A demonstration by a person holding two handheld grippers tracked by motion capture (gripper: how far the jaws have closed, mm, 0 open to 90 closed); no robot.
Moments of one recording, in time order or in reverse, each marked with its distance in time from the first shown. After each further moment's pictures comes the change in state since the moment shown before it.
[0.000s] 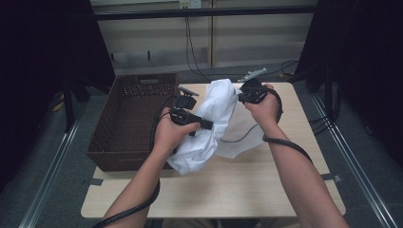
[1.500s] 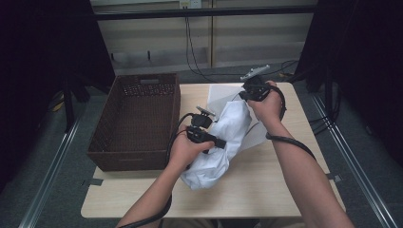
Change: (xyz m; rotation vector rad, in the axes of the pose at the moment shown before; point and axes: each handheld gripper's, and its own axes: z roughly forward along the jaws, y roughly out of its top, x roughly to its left) left arm -0.017 -0.030 0.057 0.086 -0.056 0.017; right arm -0.007 0.003 -0.008 -0.001 -0.004 -0.002
